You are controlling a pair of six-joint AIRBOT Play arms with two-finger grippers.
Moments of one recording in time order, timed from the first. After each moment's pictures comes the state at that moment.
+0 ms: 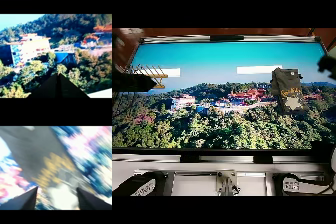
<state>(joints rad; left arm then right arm) -0.10 -1.10 1.40 1.36 -1.23 -1.46 -0.20 -1.47 1.85 1.55 -1.27 -1.31</state>
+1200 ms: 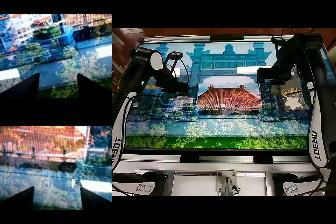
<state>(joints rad) -0.32 -1.56 1.72 1.60 -1.51 -1.60 0.19 -1.61 1.89 1.67 -1.54 -1.43</state>
